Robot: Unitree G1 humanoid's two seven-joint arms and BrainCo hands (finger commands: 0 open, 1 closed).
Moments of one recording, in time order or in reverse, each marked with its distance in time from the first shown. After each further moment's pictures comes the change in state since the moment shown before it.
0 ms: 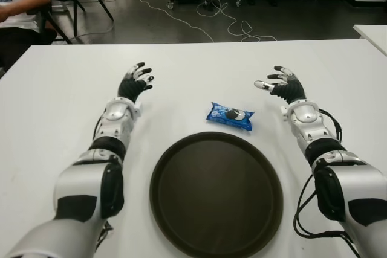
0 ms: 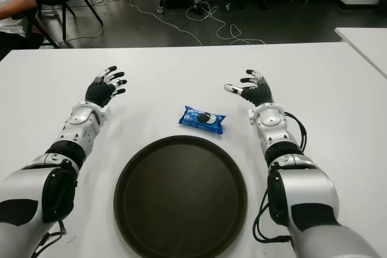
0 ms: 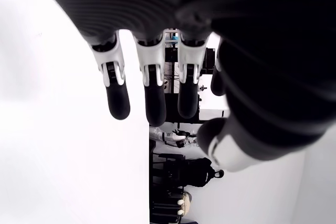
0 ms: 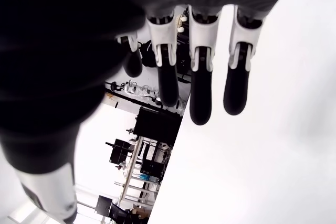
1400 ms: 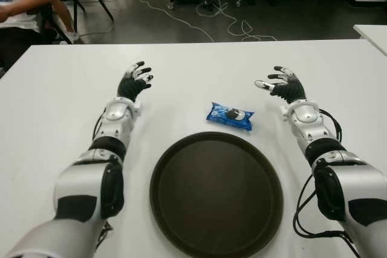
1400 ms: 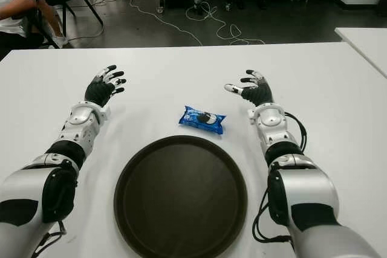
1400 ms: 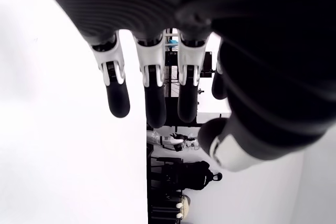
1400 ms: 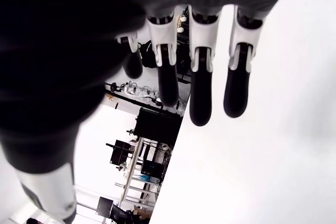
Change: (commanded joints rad) left arm 0.002 0.002 -0.008 0.000 0.008 -0.011 0.002; right arm -0.005 -0.003 -0.009 0.000 0.006 0.023 0.014
